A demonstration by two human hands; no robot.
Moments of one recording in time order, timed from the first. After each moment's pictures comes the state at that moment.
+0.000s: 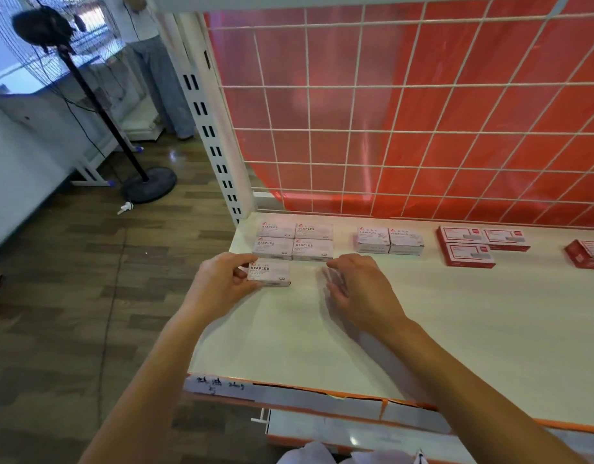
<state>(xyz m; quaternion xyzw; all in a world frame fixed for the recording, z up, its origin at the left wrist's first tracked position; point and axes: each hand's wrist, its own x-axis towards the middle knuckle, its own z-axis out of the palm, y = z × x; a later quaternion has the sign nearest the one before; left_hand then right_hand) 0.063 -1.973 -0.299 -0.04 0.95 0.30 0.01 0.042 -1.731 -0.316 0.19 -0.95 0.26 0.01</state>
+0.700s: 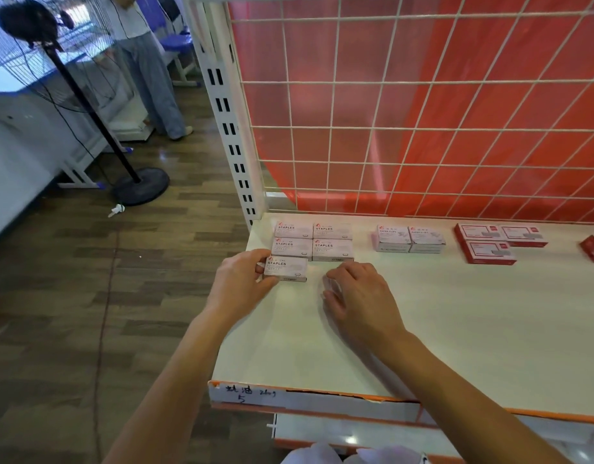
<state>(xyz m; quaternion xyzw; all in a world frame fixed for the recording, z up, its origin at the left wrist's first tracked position) 0.052 -1.981 -0.312 -0.02 0.95 0.30 -0.04 0.060 -1.773 -0.327 0.17 -0.96 0.20 0.05</state>
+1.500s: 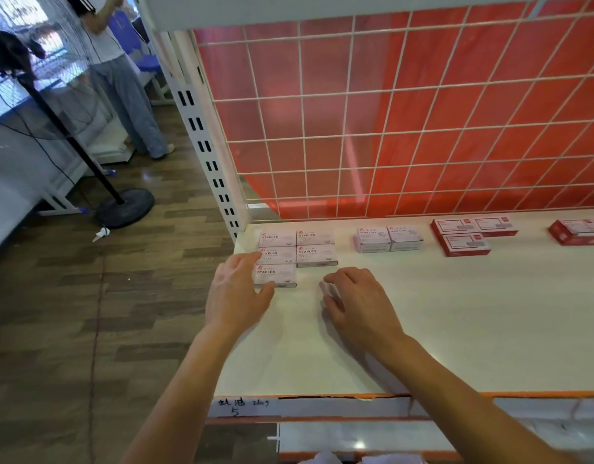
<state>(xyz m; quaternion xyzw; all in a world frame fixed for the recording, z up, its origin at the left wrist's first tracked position) 0.055 -1.962 -0.310 -0.05 0.97 0.23 -0.04 0.068 -1.758 -0.323 0.13 -0.96 0.23 0.03</state>
